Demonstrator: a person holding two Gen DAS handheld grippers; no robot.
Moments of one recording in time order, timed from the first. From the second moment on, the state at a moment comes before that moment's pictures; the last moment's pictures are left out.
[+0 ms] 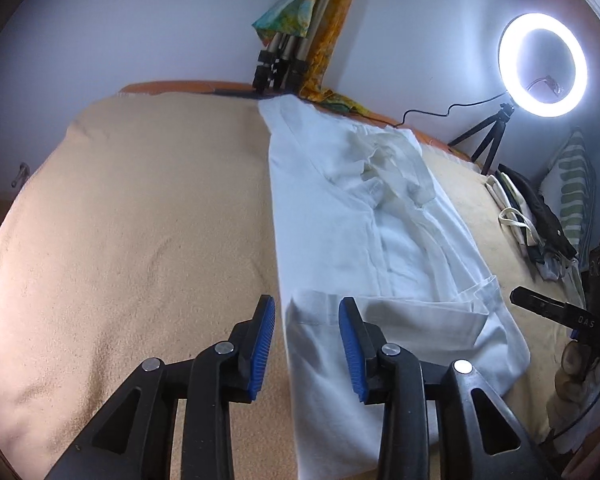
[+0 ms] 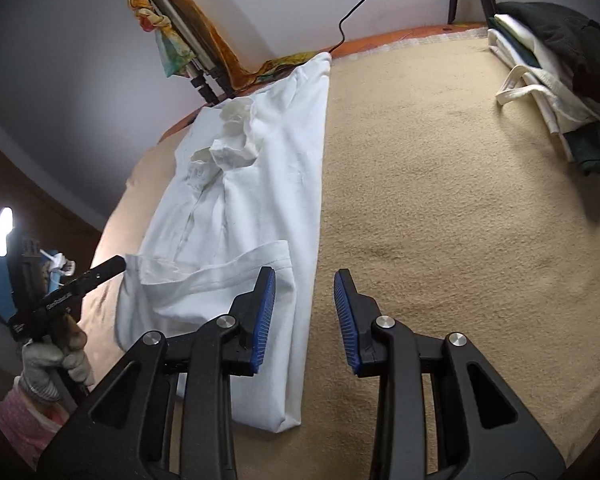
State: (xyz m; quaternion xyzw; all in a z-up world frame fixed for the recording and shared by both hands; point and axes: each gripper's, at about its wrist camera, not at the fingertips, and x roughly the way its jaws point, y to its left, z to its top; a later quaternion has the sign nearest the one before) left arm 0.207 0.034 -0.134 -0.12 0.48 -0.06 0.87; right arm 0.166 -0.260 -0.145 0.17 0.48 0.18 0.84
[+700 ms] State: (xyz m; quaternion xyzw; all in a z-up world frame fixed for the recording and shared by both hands) left arm 0.209 0.027 -0.150 -0.06 0.48 -0.02 0.87; right arm 0.169 -0.249 -0.154 0.12 0.47 0.16 0.86
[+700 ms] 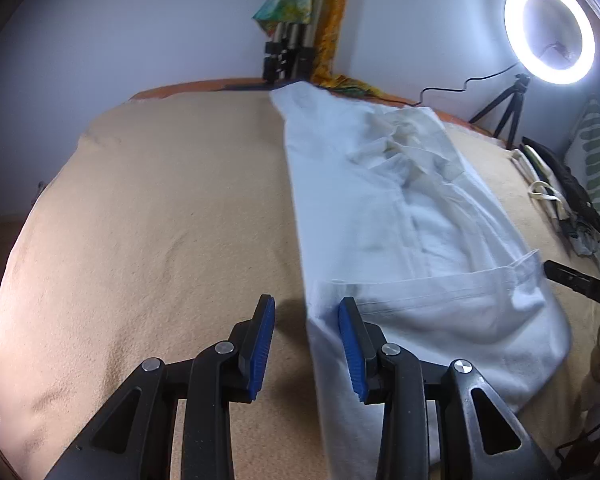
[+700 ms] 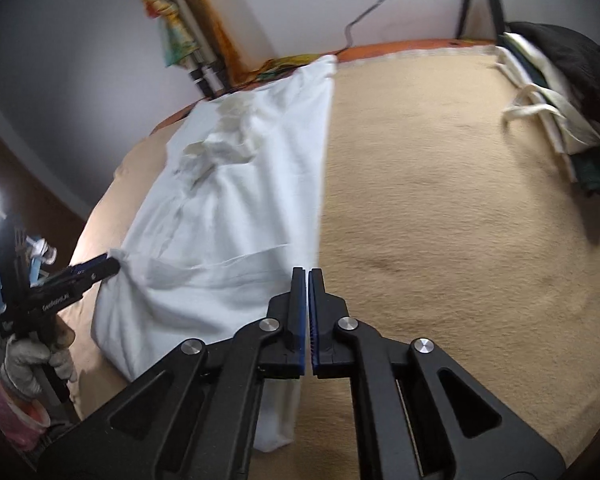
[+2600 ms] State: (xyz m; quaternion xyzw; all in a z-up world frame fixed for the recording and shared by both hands) left arm 0.397 0.076 -0.142 -0.12 0.45 -0.05 0.88; right arm 0.357 -0.243 -0.152 0.13 0.45 0.21 0.86
